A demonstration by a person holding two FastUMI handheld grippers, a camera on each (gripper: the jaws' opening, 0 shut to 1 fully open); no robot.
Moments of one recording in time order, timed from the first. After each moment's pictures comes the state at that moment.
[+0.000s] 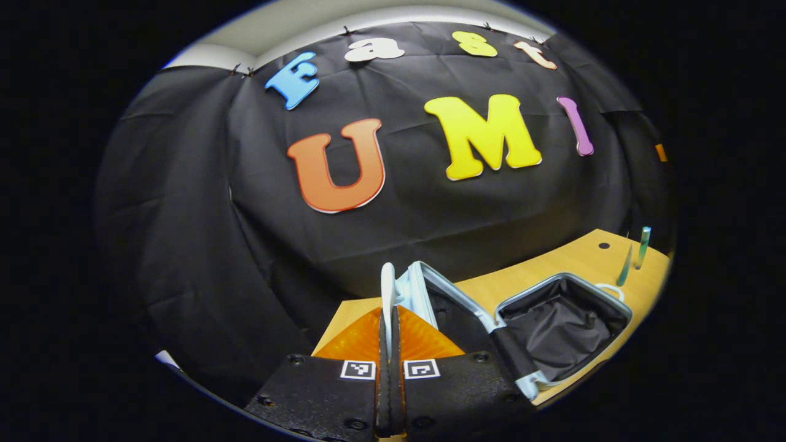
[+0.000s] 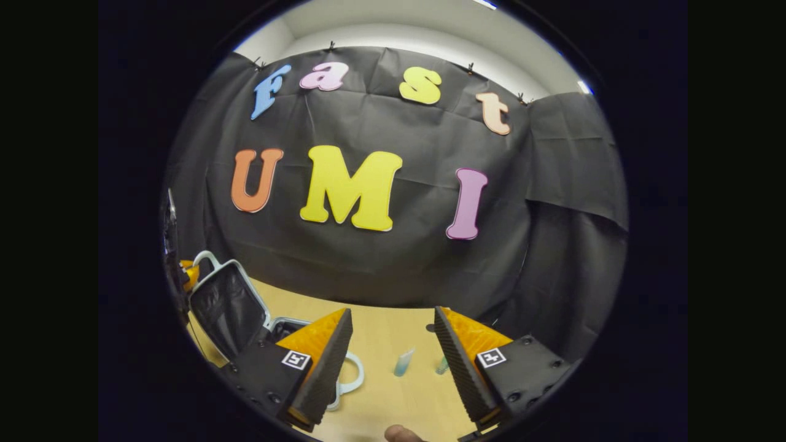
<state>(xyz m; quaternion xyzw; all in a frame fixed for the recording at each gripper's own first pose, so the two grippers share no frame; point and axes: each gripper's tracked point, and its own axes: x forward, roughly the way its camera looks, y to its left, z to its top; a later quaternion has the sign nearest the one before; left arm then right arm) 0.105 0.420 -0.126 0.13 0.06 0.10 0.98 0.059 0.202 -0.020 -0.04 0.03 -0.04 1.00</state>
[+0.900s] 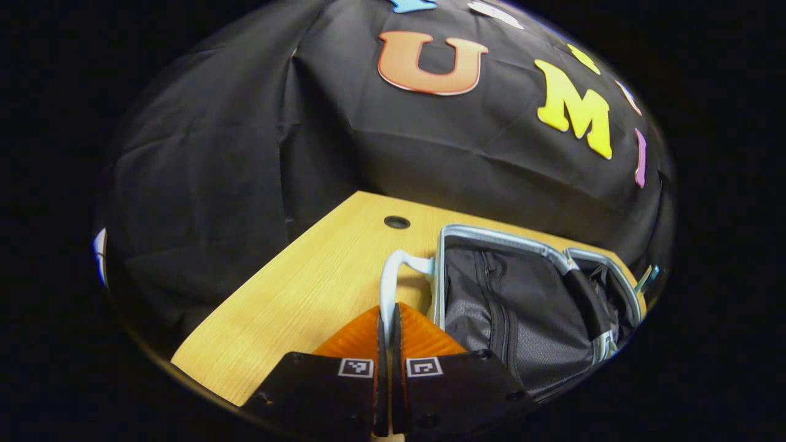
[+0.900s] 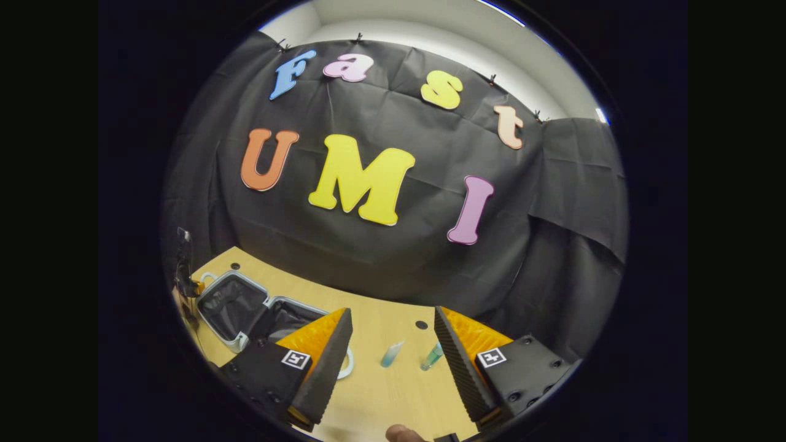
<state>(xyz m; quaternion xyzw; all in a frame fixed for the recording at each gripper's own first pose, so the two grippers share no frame) 0.124 0.509 -0.321 -0.11 0.17 0.12 0.97 0.036 0.201 -0.023 -0.11 0.04 -0.05 0.99</state>
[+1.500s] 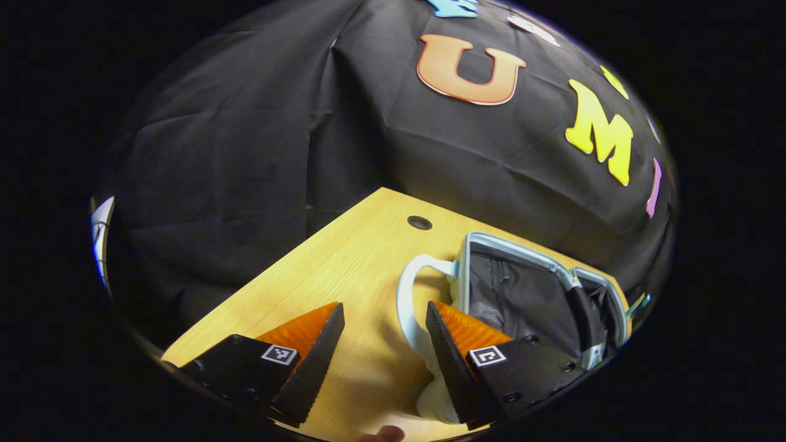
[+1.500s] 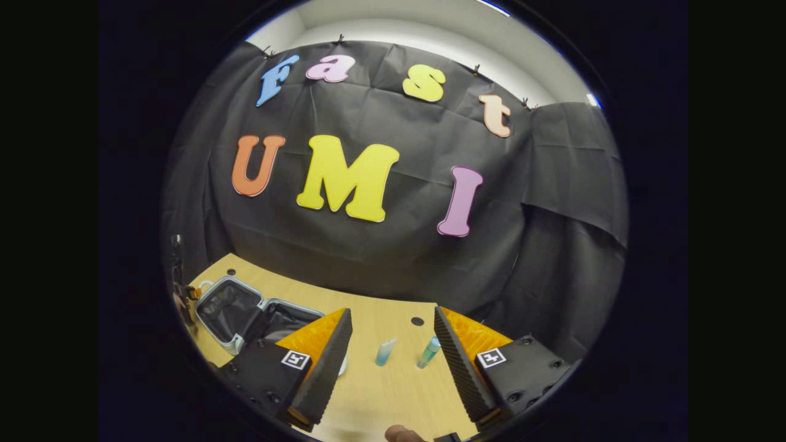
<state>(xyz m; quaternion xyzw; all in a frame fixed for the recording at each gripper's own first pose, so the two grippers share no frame) 0.096 0.525 -0.304 -0.17 0.16 0.16 0.96 0.045 0.161 -0.037 -0.07 0.05 -0.05 0.99</state>
